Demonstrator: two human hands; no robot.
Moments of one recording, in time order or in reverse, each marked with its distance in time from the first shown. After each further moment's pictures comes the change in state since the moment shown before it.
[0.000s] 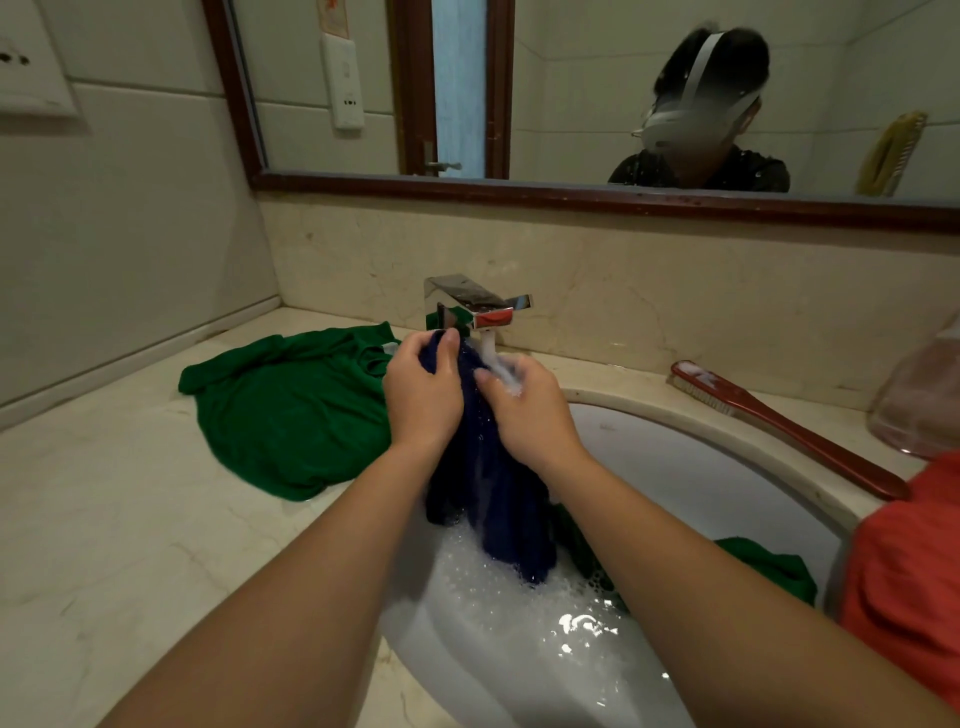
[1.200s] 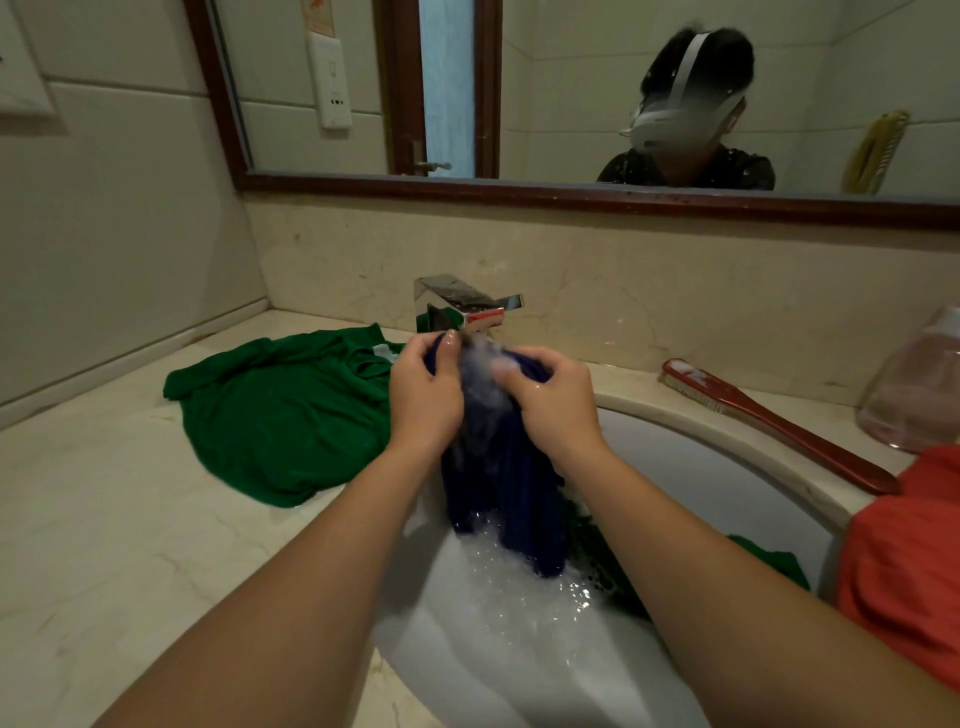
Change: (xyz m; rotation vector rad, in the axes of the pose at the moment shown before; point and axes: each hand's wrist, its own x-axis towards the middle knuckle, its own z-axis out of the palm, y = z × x) left_hand -0.004 0.006 0.008 -0.087 -0.096 -0.036; right_hand 0.002 -0.006 -0.026 0.117 0.112 -0.014
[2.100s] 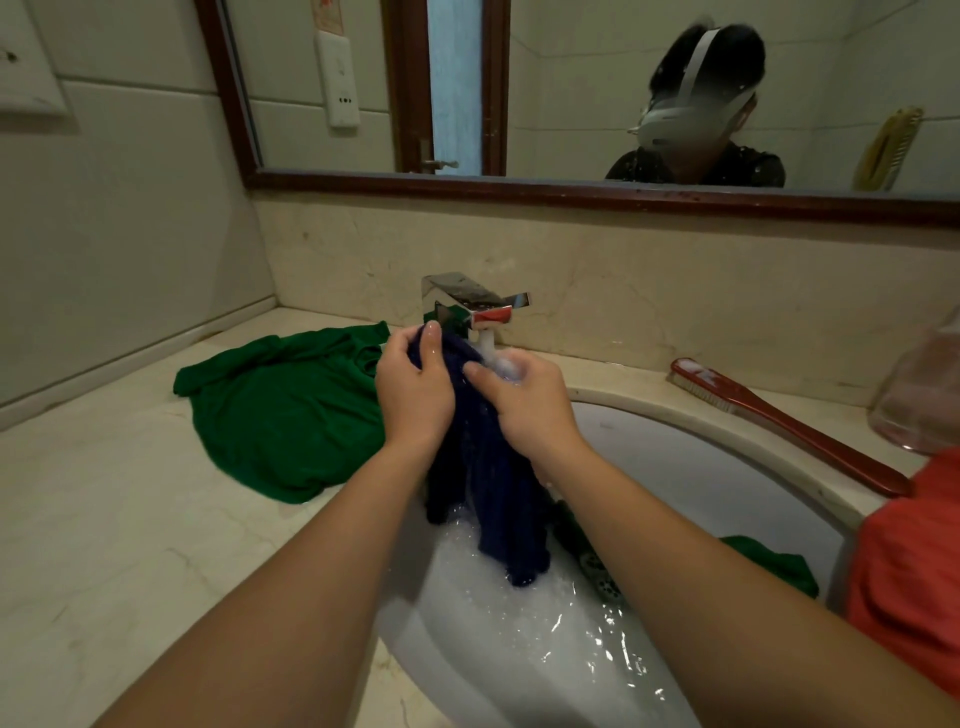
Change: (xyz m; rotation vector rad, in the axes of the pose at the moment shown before) left_hand 0.005 -0.002 -0.011 0.055 0.159 0.074; right_hand -0.008 -0.005 0.024 0.020 -0.139 0.034
